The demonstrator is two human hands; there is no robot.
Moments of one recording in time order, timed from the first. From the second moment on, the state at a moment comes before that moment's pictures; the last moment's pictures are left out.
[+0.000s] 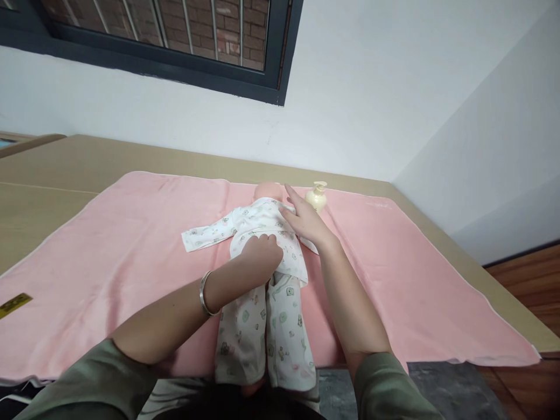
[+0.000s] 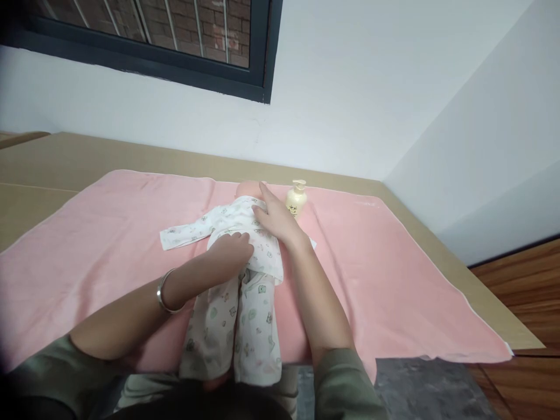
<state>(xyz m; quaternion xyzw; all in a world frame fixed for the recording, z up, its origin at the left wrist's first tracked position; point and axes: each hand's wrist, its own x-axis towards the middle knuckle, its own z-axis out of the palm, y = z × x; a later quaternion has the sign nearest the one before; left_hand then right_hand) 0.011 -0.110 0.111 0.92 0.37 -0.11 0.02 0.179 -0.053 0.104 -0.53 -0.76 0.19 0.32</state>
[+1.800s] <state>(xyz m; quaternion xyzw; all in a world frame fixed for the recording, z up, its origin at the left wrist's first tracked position) 0.036 -0.048 0.143 0.64 0.25 0.26 0.68 0.252 -0.034 0.112 -0.61 -0.66 0.08 0.44</state>
